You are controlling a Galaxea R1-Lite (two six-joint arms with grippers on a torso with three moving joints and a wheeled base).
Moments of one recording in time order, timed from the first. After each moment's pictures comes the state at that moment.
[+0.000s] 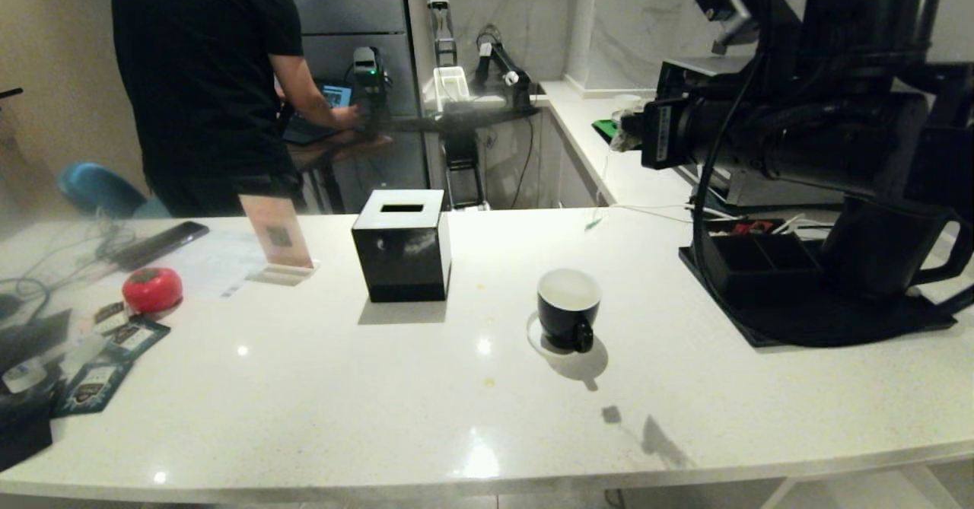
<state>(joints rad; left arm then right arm) 0.00 0.00 0.00 0.00 -0.01 0.04 0.55 1.68 -1.43 -0.17 -0.11 -0.01</state>
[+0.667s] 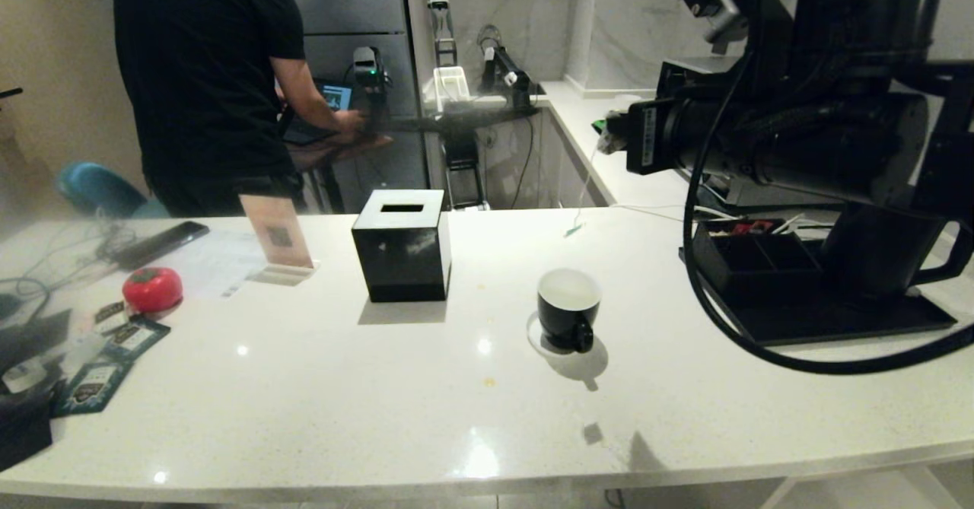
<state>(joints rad) 0.00 0.00 -0.05 -0.04 -0.01 0.05 0.62 1.67 -1.42 -0.16 -0.15 -0.01</state>
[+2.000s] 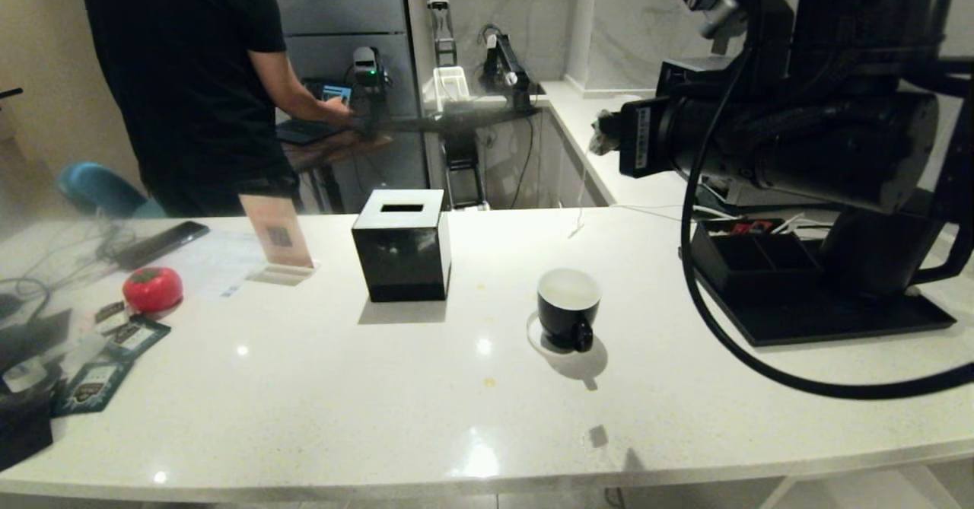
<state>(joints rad) 0.00 0.00 0.00 -0.05 -0.03 0.44 0.66 1.66 -1.42 -0.16 -0.18 -0.01</state>
